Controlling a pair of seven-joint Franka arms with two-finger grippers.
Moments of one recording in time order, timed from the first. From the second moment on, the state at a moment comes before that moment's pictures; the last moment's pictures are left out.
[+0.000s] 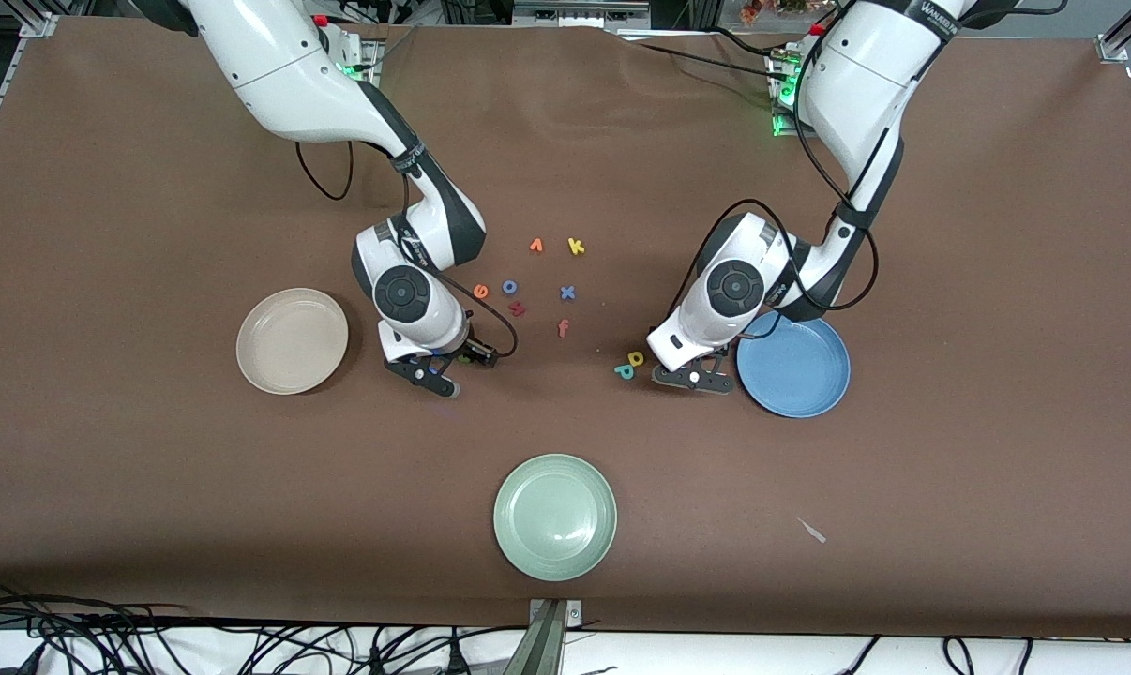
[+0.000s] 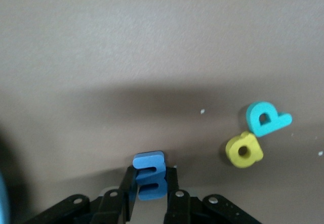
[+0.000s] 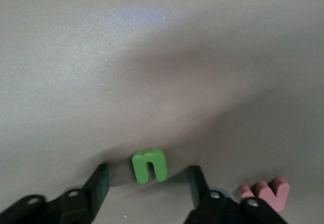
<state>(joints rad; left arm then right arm) -0.34 0.66 -0.17 -1.79 0.04 2.36 -0.37 0.47 0.72 0.08 -1.69 0.05 2.38 0.93</state>
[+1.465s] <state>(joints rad) -0.12 0.50 -0.28 -1.78 0.04 2.11 -0.10 0.46 0.72 0.08 -1.68 0.05 2.37 0.93</state>
